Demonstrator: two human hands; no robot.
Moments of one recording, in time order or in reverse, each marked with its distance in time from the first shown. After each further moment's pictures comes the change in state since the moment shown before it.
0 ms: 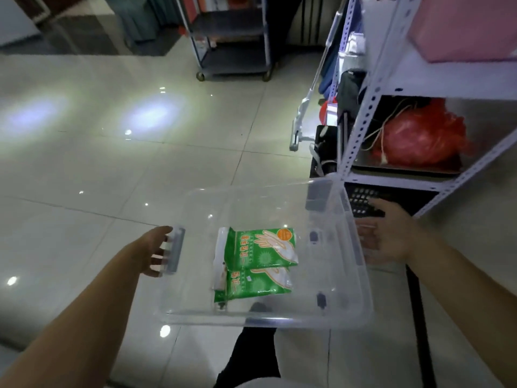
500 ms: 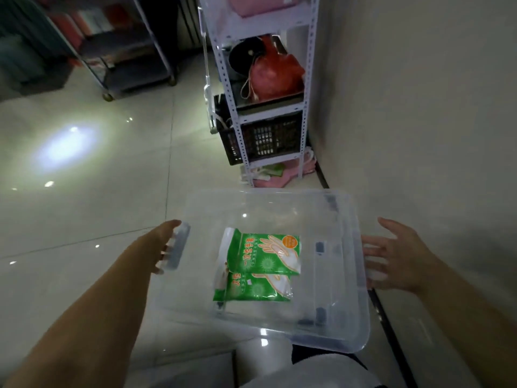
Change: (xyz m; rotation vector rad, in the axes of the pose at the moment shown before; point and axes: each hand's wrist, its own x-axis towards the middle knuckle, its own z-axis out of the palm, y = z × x) left_hand -0.200 -0.228 0.175 0.386 -0.097 0.143; right_hand -0.263 0.408 -0.240 0.316 0.230 -0.069
